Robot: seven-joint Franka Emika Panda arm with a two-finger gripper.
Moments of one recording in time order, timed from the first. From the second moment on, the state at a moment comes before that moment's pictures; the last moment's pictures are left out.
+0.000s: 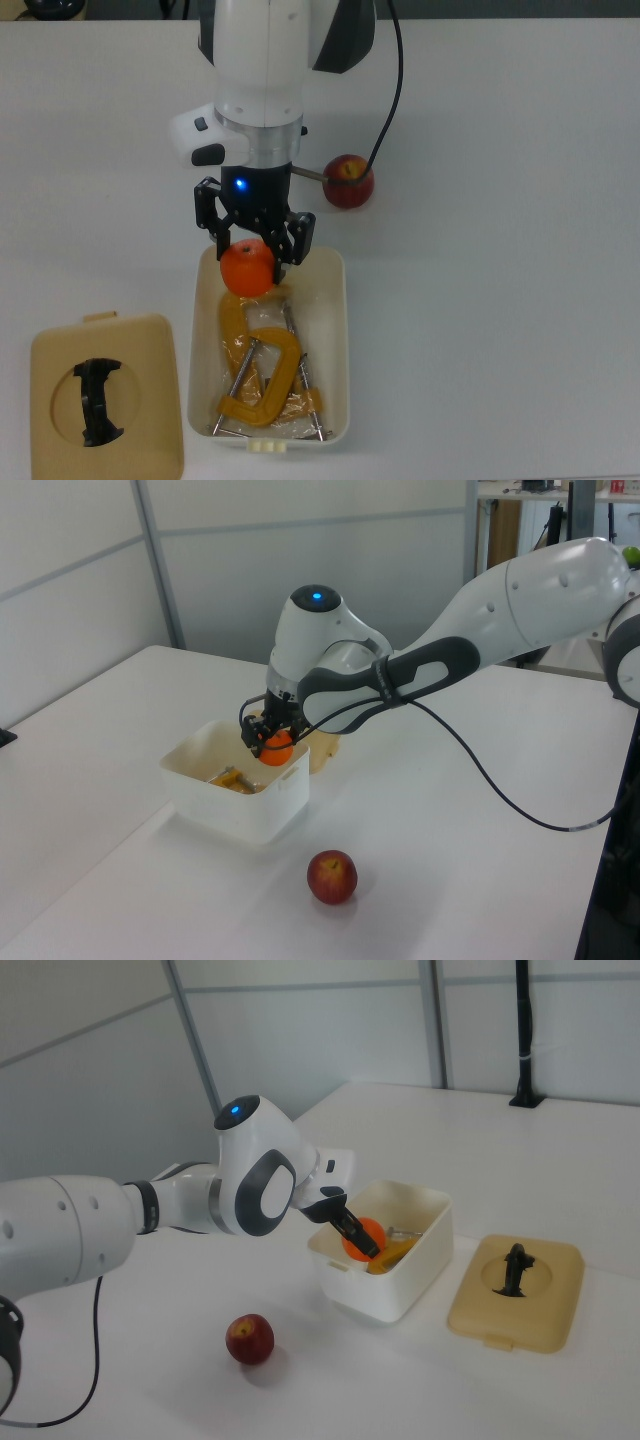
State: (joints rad) arm 0.09 0.38 -0.05 -1.65 -0.18 2.47 0.61
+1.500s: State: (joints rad) arm 0.15 0.26 0.17 -1.89 -0.23 2.12 0.49
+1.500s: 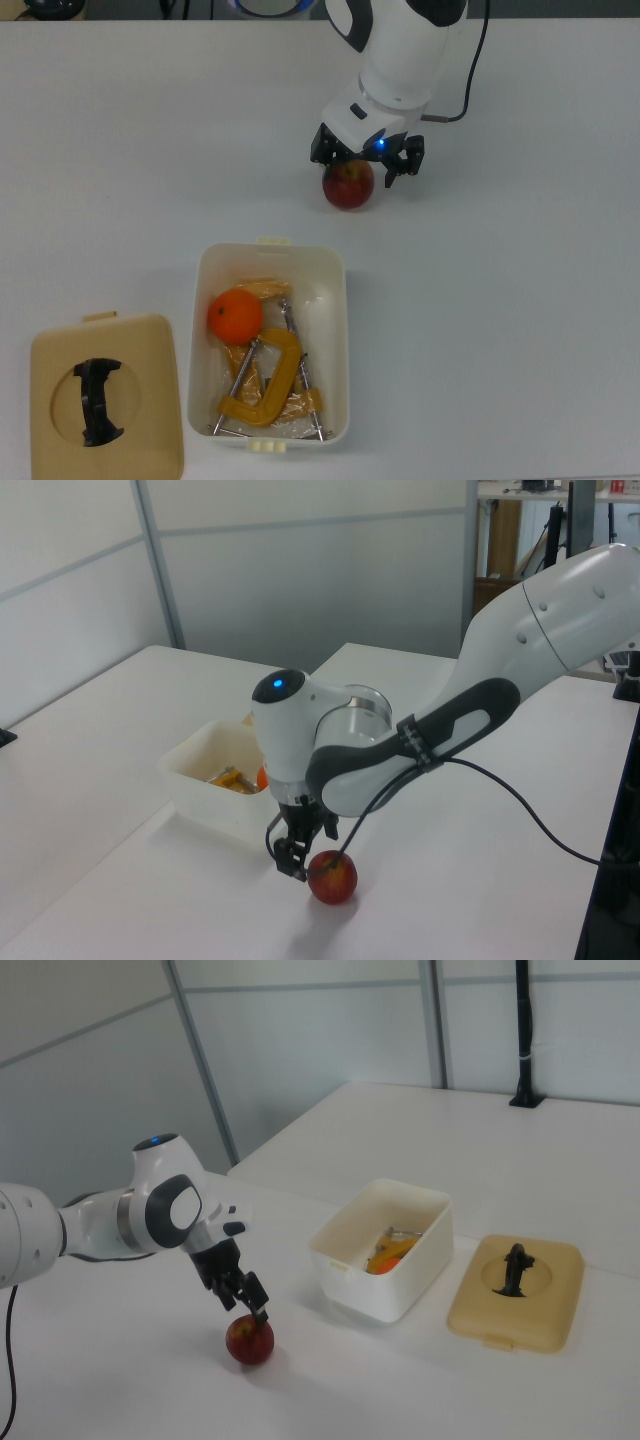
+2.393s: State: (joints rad) arm 0.15 0.25 0.17 -1.97 -0.32 2.18 0.51
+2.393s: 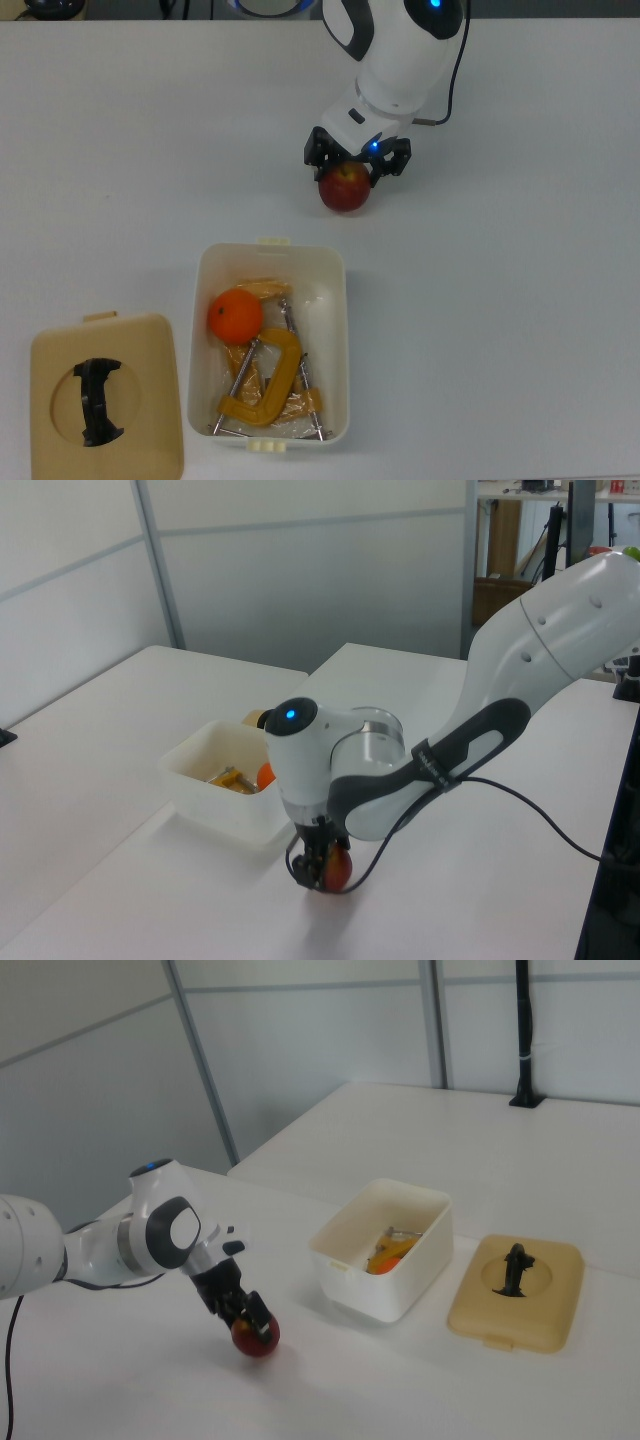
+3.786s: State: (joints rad) arm 0.11 0.43 0.00 -1.55 -0.28 2.34 0.73
